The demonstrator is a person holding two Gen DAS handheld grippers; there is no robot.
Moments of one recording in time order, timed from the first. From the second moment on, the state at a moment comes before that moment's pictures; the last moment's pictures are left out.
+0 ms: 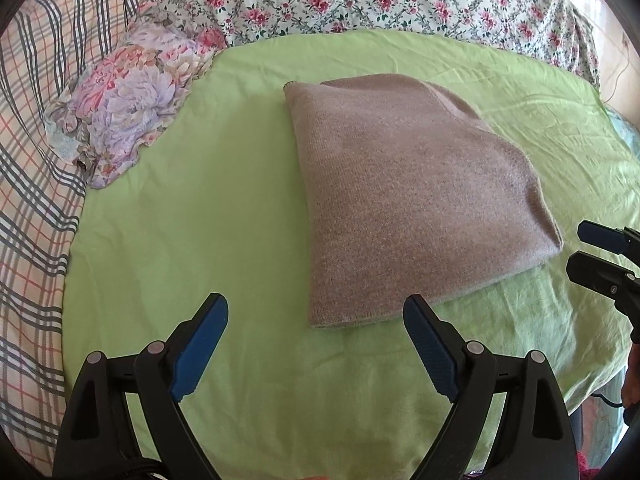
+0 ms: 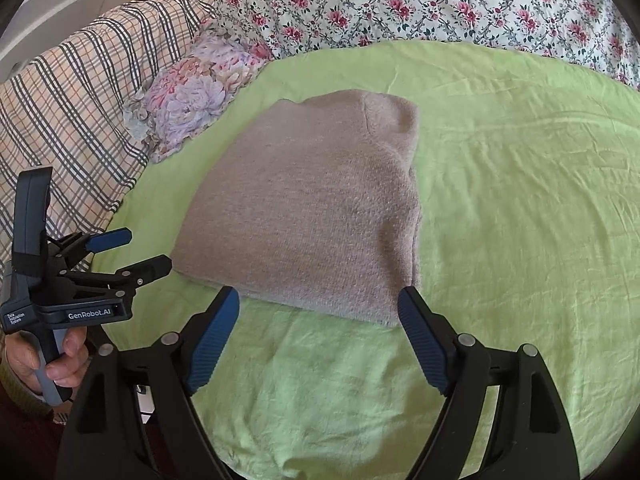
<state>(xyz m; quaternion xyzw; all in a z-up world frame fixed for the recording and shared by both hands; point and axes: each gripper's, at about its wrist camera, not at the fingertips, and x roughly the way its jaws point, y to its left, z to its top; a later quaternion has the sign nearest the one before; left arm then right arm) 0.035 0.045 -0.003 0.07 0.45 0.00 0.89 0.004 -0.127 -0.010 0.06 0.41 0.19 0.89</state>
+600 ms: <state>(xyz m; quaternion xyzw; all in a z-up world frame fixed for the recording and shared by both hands) 0.051 0.044 0.007 0.06 0.43 0.00 0.90 0.032 -0.111 -0.006 0.01 0.41 0.19 0.89</state>
